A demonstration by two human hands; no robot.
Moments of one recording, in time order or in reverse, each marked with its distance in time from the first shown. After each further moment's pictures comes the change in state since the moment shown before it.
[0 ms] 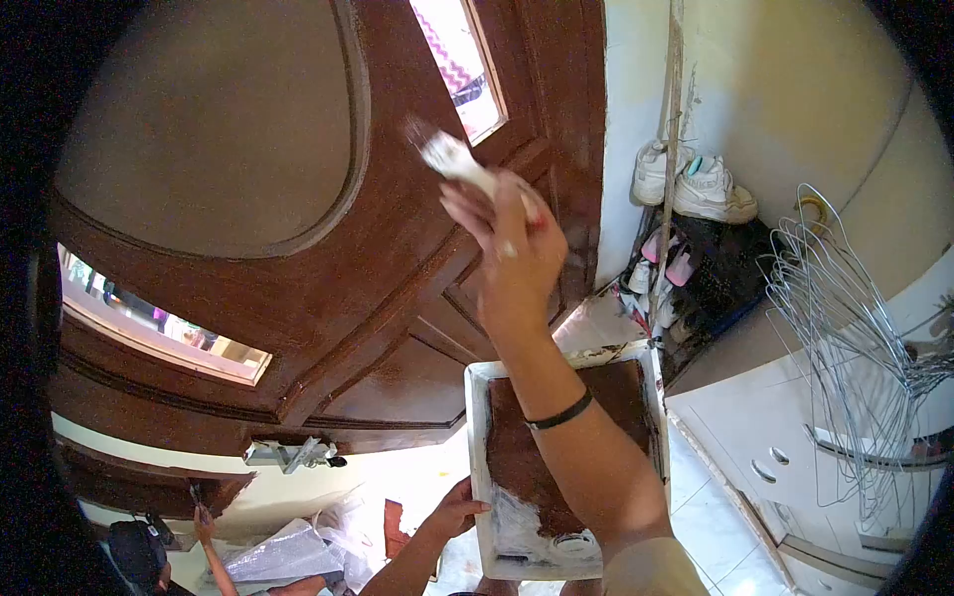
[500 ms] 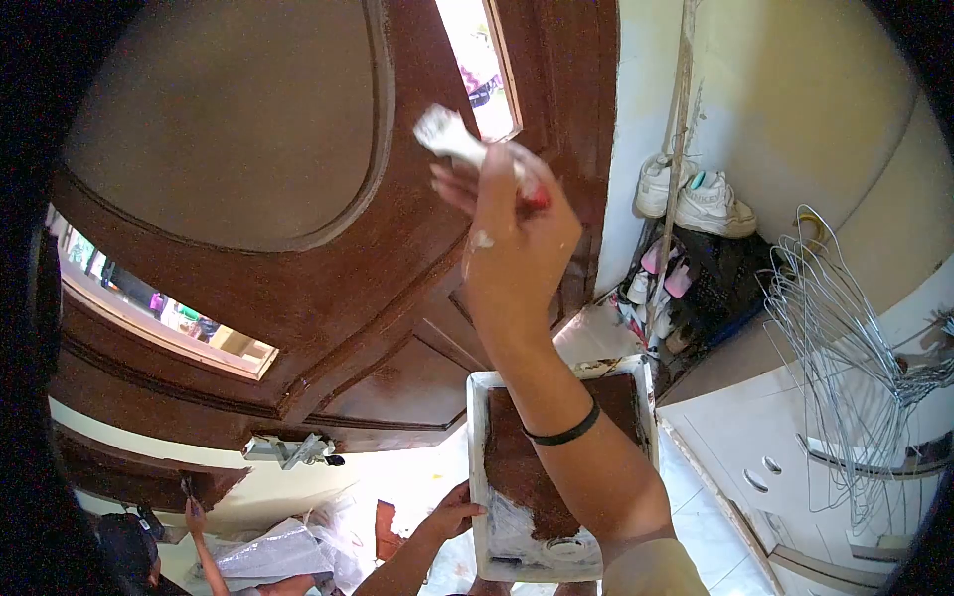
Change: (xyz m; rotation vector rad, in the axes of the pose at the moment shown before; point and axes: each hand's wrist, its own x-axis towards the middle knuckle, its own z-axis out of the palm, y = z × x) left_hand 0.001 -0.010 -0.013 -0.037 -0.037 0.004; right_hand -0.005 -0.028 0.048 -0.170 -0.028 -0.113
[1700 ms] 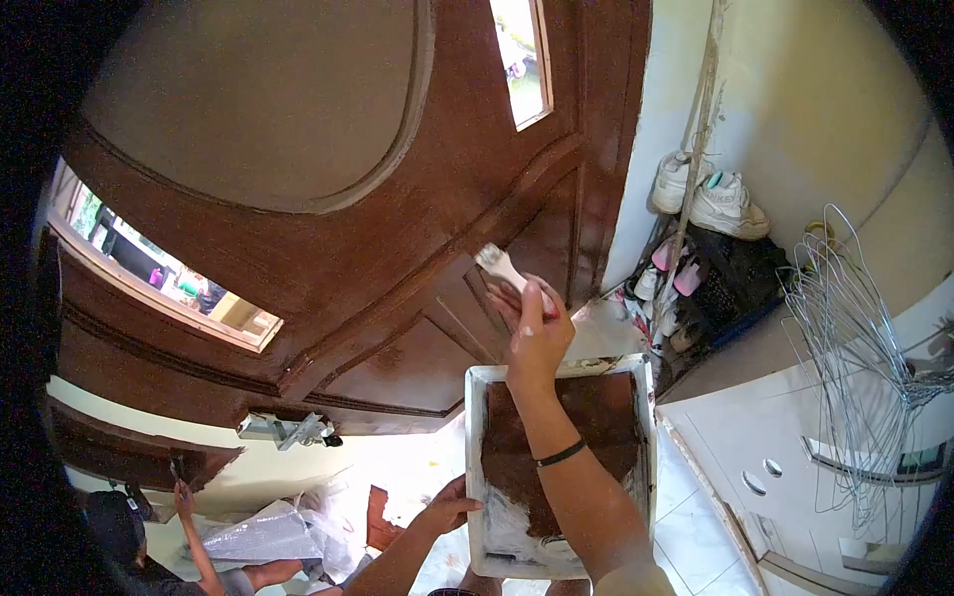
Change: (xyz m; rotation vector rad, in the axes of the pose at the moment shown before) left_hand -0.012 -0.009 -0.011 0.001 0.029 0.002; right_hand -0.087 0.085 -0.101 -0.082 0.243 0.355
